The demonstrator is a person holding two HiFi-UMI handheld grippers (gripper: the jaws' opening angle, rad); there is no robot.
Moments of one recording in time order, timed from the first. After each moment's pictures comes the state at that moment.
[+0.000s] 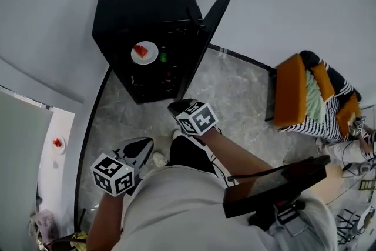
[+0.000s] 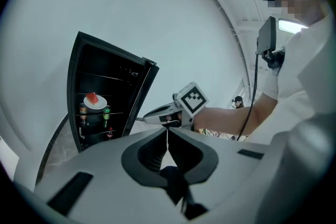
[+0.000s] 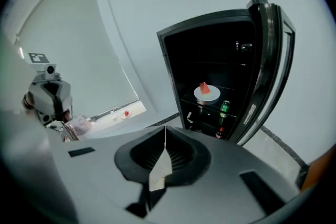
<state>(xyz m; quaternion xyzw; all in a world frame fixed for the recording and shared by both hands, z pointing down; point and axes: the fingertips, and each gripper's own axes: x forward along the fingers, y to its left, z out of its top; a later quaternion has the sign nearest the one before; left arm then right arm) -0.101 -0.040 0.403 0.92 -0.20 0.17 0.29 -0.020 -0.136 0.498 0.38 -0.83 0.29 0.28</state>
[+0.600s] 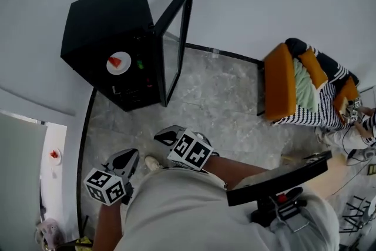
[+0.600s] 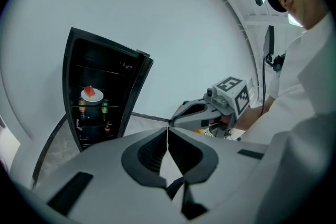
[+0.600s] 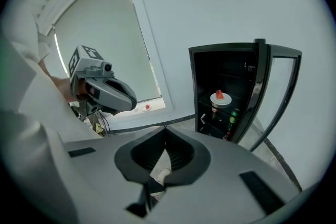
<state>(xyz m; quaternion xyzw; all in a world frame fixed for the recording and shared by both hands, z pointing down) -0.037 0.012 0.401 0.90 -0.24 0.19 0.30 0.018 0.000 0.429 0.29 -0.89 0.22 0.28</state>
